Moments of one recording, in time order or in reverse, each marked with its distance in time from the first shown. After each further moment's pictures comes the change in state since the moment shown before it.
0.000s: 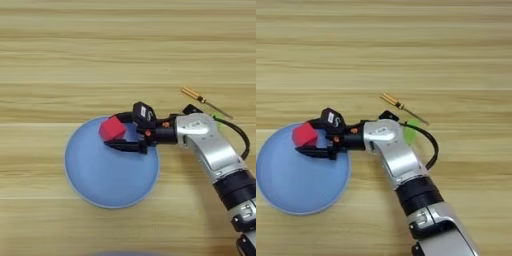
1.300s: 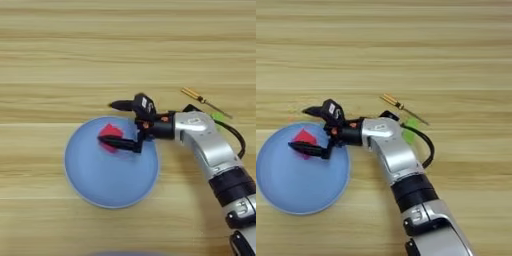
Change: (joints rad) arm -0.026 0.032 -0.067 -0.017 0.090 0.063 -0.017
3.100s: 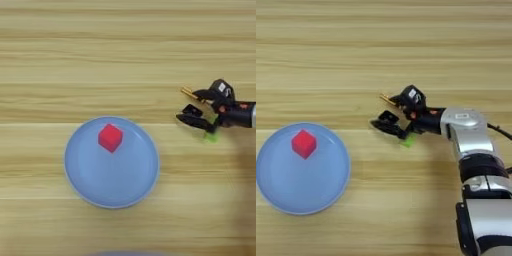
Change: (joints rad) arm -0.152 -0.321 -0.211 0.568 -0.099 -0.194 0.011
